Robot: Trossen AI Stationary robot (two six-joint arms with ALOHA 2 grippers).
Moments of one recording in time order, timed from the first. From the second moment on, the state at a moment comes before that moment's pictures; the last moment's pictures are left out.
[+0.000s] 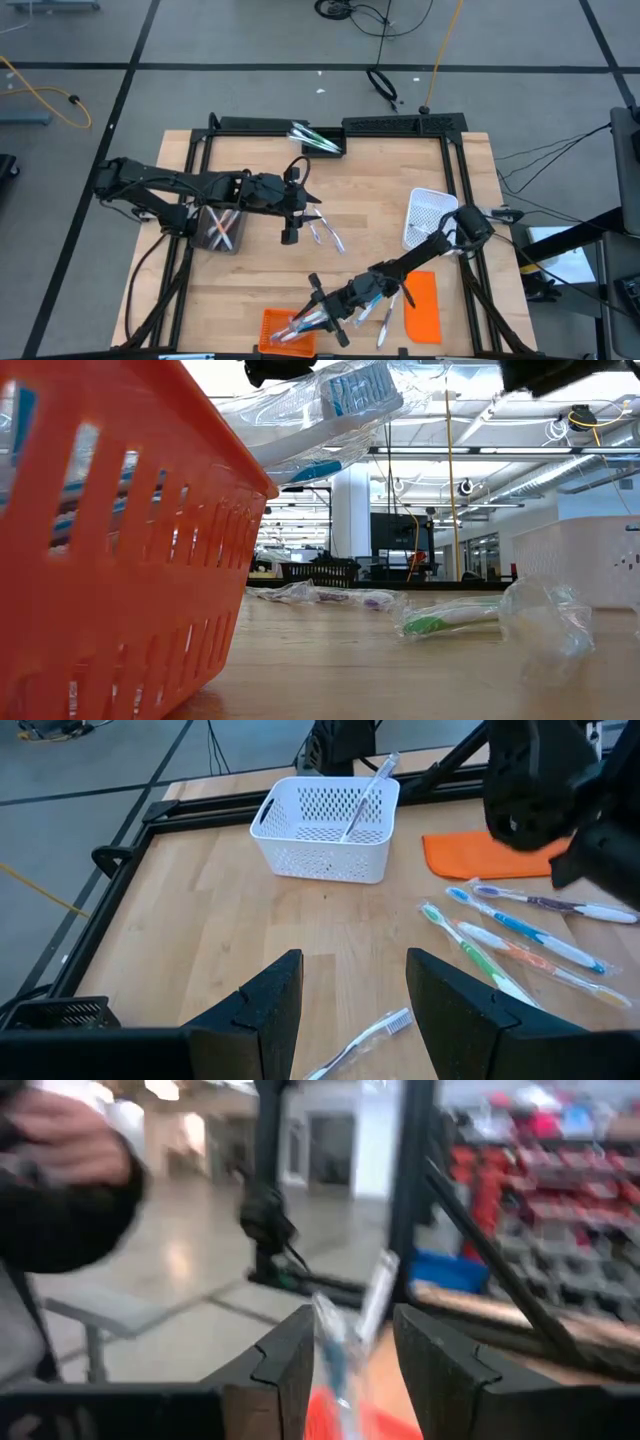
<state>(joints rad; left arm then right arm) -0.09 1.41 1.23 -0.32 -0.13 0.07 0.51 2.10 1.19 1.01 0.00 -0.03</state>
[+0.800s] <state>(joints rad) -0.09 1.41 1.23 -0.37 -0.13 0.05 0.55 1.95 1.12 0.66 0.23 -0.02</state>
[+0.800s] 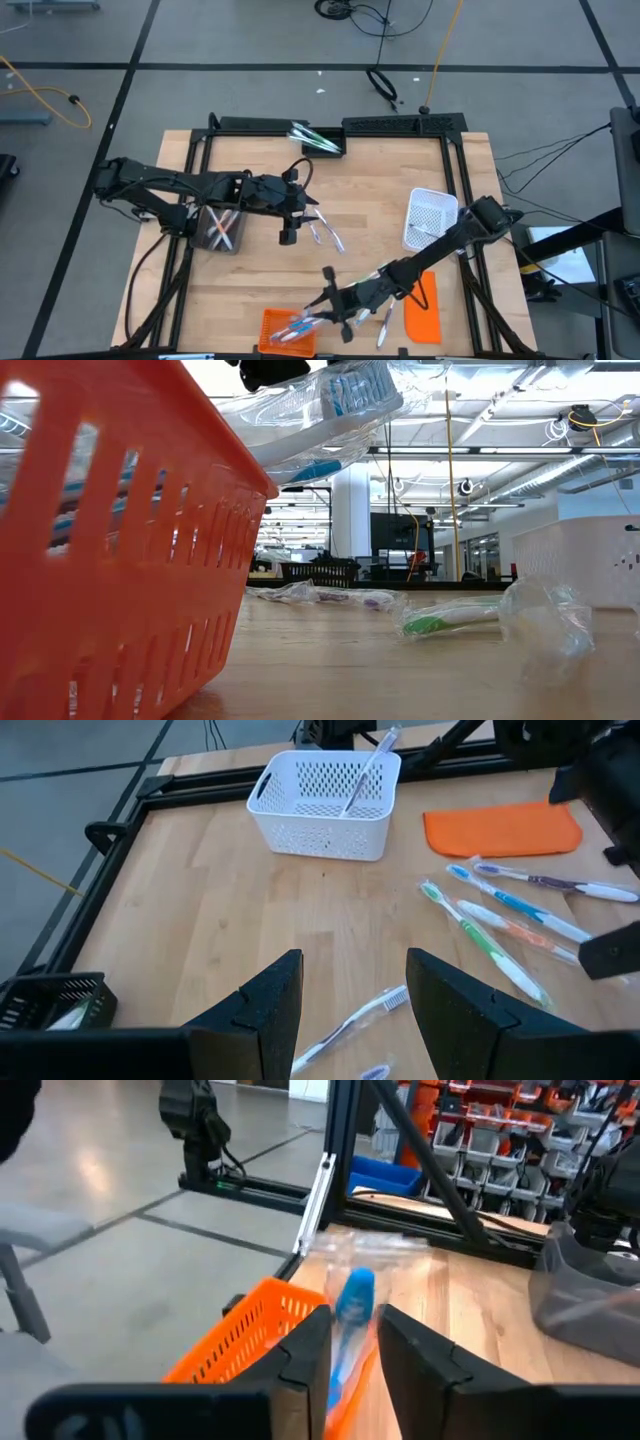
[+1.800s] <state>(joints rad) -0.09 1.41 1.23 -0.43 -0.13 0.02 0.57 1.65 1.12 -0.15 0.32 0.22</state>
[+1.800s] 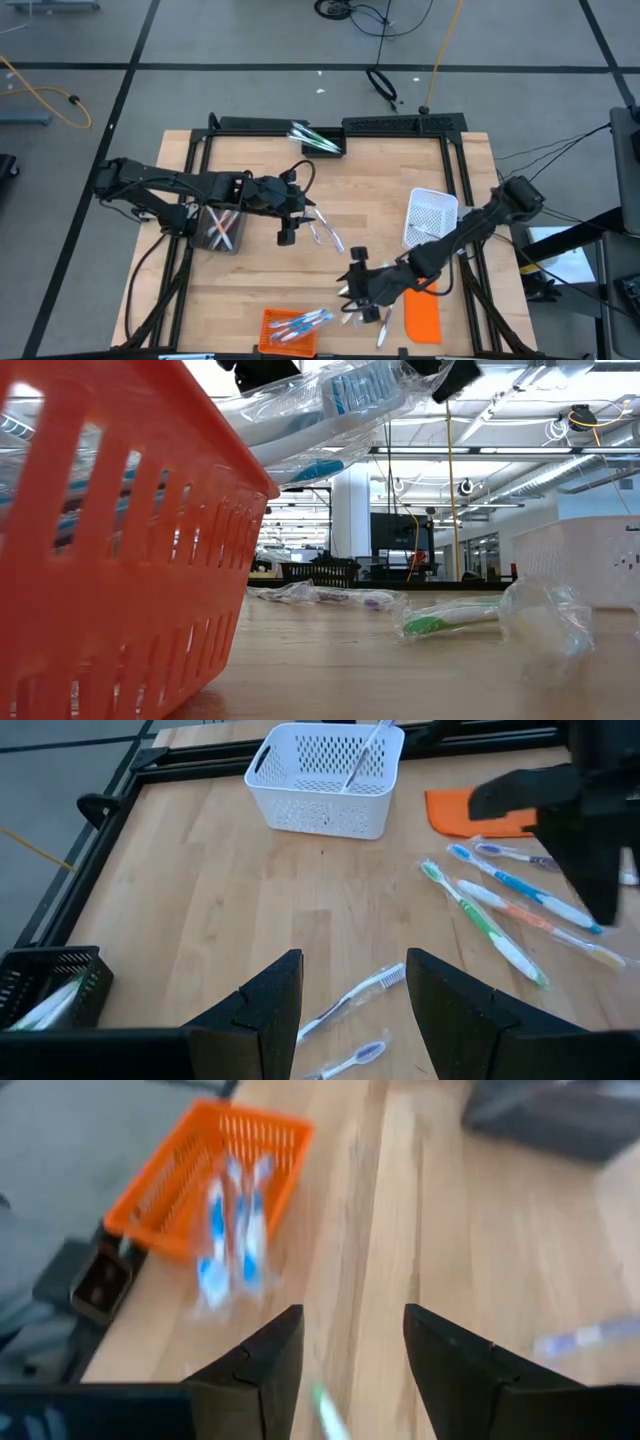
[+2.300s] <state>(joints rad) -0.09 1.41 1.23 -0.46 -0.13 0.00 0.55 1.64 0.95 -0.32 0.34 0.42</state>
